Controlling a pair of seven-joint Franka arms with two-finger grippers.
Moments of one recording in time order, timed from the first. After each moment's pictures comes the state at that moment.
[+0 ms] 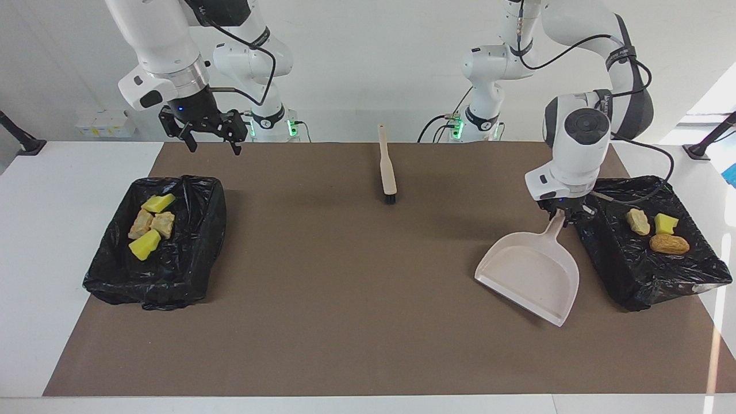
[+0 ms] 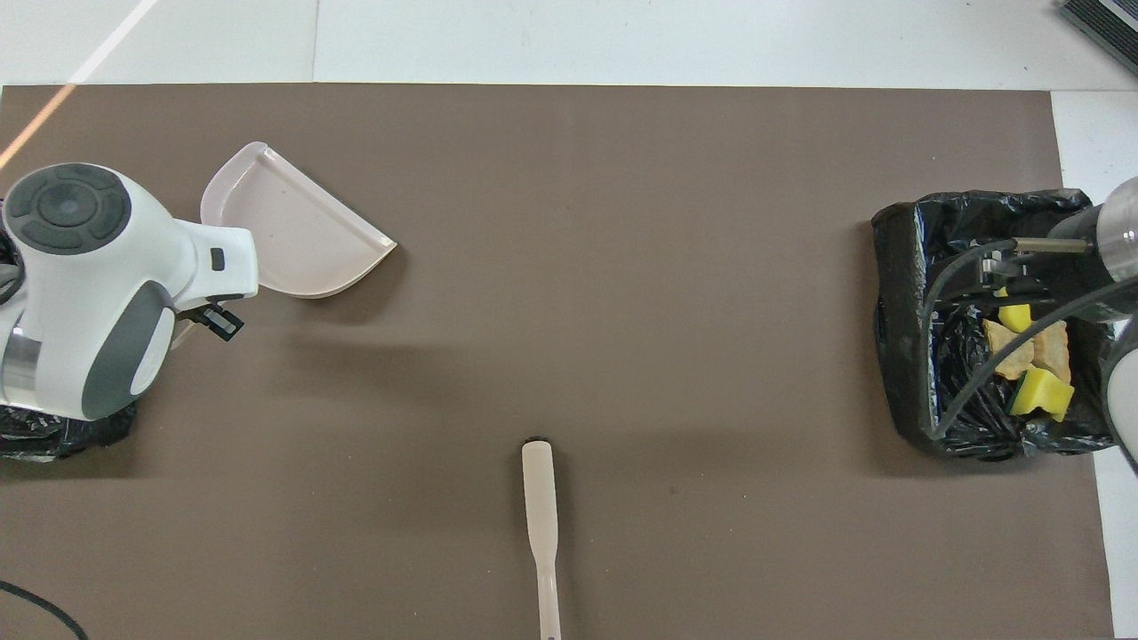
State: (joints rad) left arm -0.05 0.13 -0.12 -1.93 0.31 2.00 0.34; right arm -0.02 0.01 0.09 -1.53 0.00 1.51 0.19
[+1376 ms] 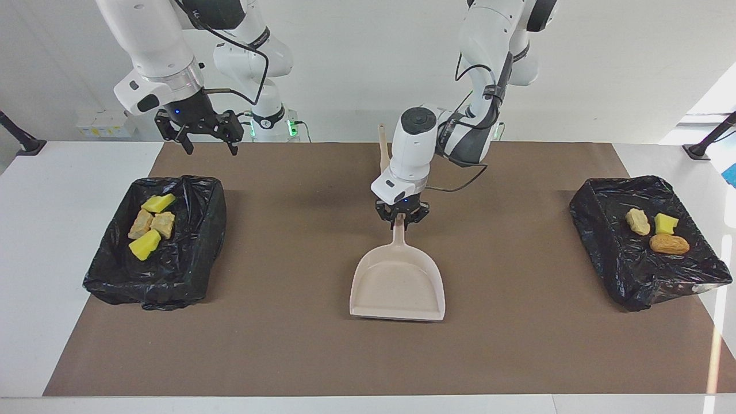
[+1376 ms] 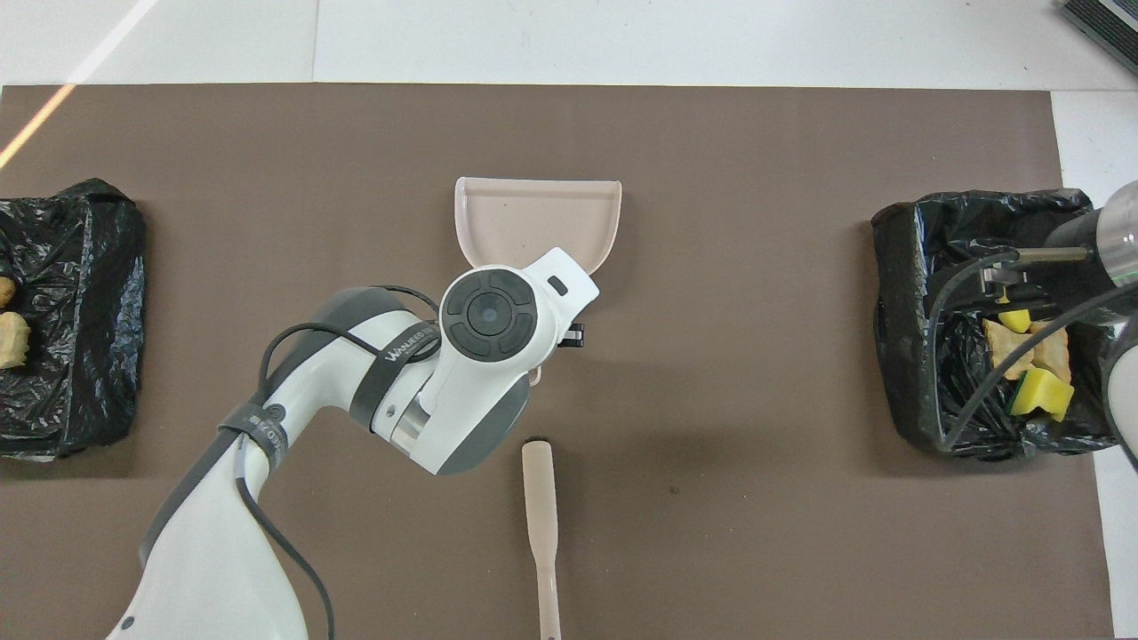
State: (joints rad) left arm -0.56 0.35 -0.13 -1.81 0.06 2.26 -0.61; right arm -0.03 0.01 0.09 -1.54 0.00 1.51 0.11
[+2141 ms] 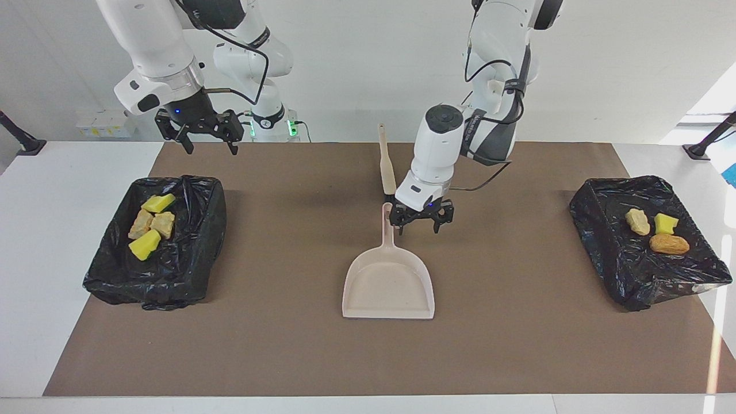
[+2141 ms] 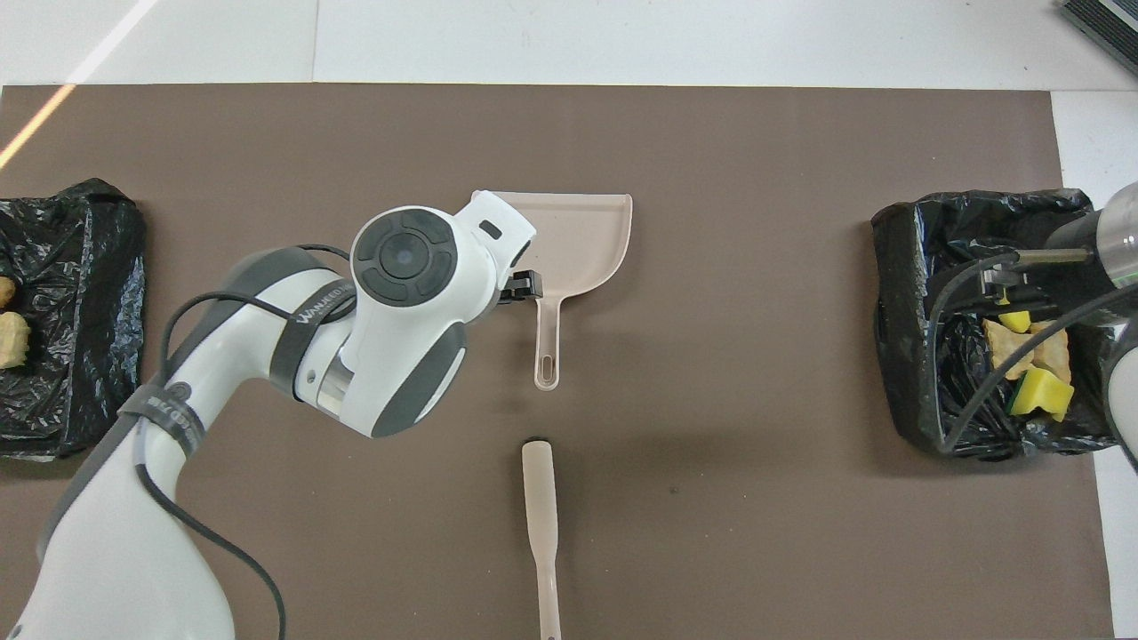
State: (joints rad) left arm -0.46 0.29 -0.09 -1.74 0.06 2.15 -0.61; right arm -0.03 0.01 0.09 -1.55 0.00 1.50 0.11
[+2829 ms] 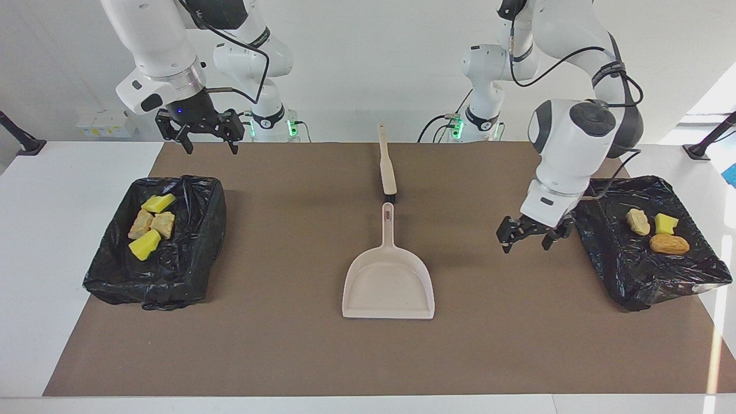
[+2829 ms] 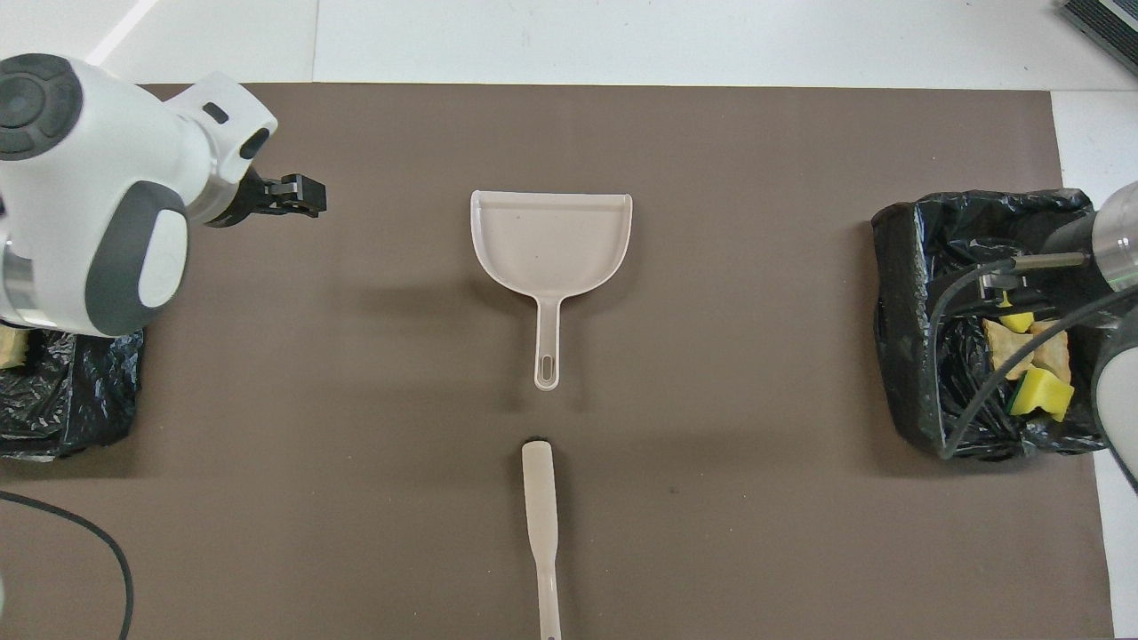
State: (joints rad) left arm -0.09 0.28 -0.08 -1.61 0.06 2.04 -0.17; right arm -0.02 0.00 0.10 -1.55 -0.03 1.50 0.08
